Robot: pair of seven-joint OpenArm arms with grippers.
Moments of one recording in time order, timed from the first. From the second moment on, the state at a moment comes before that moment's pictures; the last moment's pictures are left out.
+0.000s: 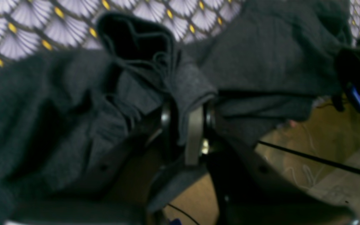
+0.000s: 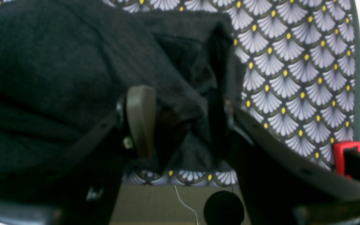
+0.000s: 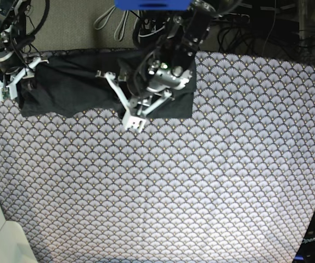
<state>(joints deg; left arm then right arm) 5.9 7.6 29.9 101.4 -10.0 5.8 60.2 -21.7 5.4 39.9 103.6 7.3 40.1 -39.2</state>
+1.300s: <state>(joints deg) 6.0 7.7 21.9 99.4 -3.2 6.0 59.0 -21.7 5.3 39.9 103.6 7.3 40.1 -39.1</state>
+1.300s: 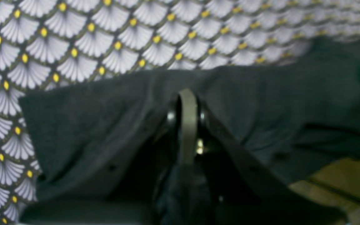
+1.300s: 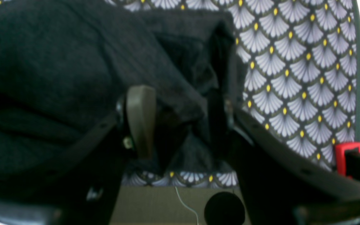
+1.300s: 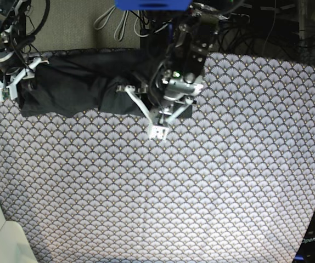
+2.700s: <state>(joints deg) -1.1 -3.8 15.0 88.8 -23.1 4.6 64.8 -21.8 5.1 34.9 114.2 7.6 40.1 -39.2</state>
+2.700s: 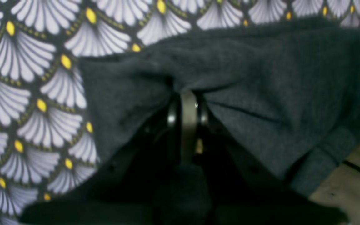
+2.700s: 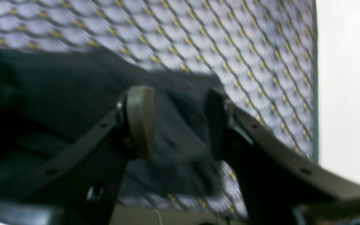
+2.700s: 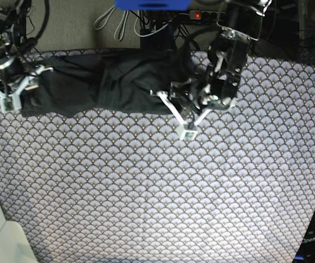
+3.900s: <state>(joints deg) -0.5 -4.3 8.4 91.3 -19.9 5.4 63.7 -20.7 5.0 -6.6 106.8 7.3 40.1 -47.9</state>
